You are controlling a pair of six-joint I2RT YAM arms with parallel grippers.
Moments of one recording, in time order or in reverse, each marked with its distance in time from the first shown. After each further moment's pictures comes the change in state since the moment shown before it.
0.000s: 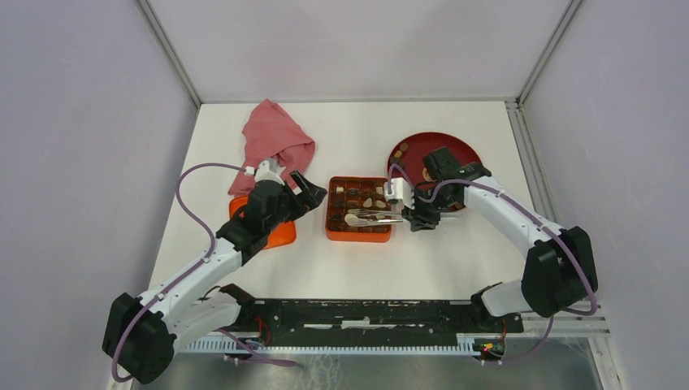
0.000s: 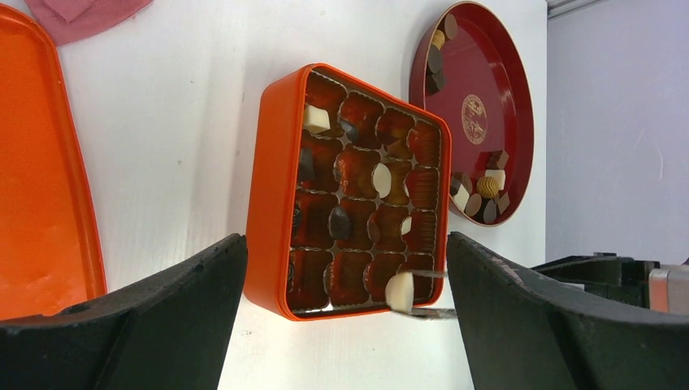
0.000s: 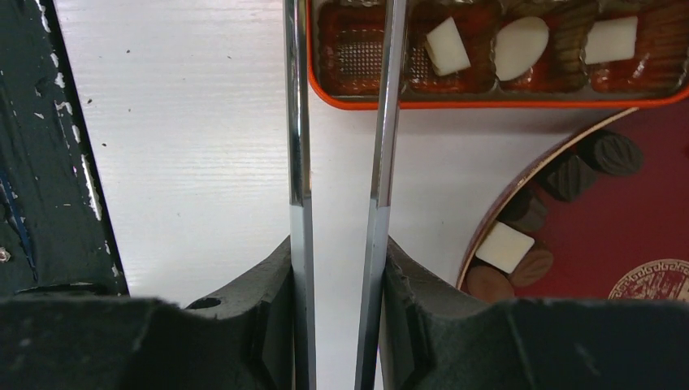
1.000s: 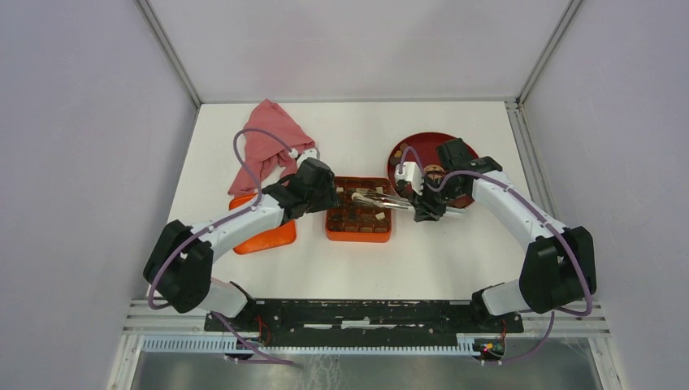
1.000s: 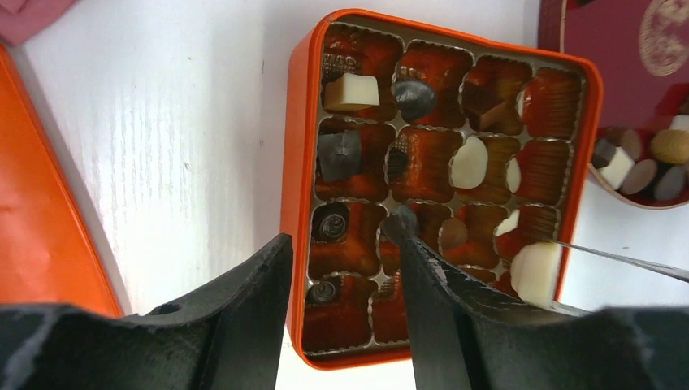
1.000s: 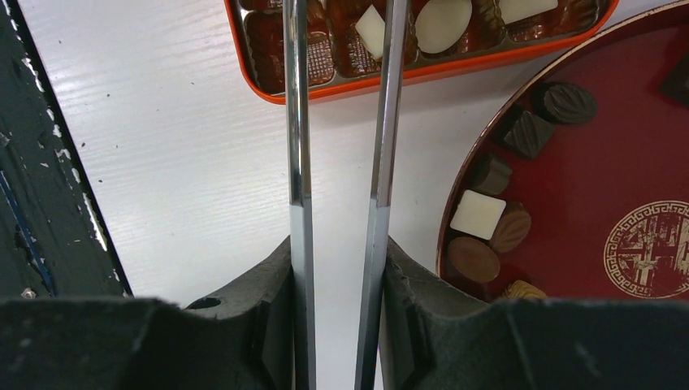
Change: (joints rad) left arm -0.111 0.455 0.320 -0.212 -0.090 0.136; right arm -0.088 0.013 0.027 0.031 -0.034 0.103
